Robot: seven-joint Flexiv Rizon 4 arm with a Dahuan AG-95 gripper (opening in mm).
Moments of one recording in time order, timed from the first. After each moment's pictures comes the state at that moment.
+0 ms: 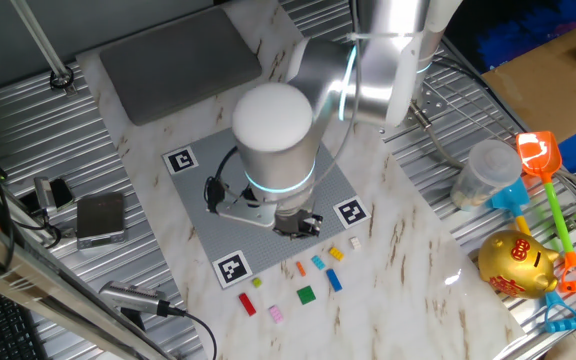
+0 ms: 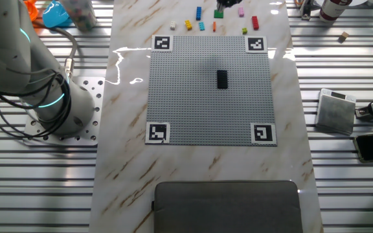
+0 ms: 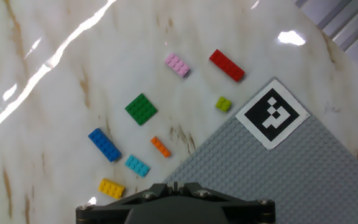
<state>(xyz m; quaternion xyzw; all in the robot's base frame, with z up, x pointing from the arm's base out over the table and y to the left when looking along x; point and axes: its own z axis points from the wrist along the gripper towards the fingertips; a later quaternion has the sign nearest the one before) 0.457 0.271 0.128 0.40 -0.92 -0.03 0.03</state>
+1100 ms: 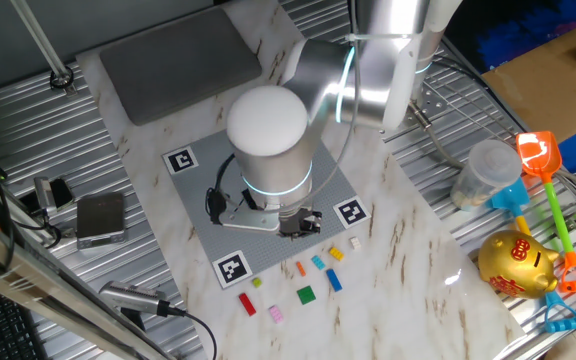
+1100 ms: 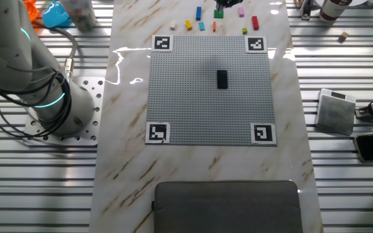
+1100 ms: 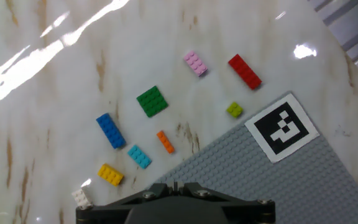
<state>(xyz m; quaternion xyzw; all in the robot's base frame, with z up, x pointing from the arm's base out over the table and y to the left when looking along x) 0.457 0.287 0.129 0.46 -0.89 -0.04 0.04</state>
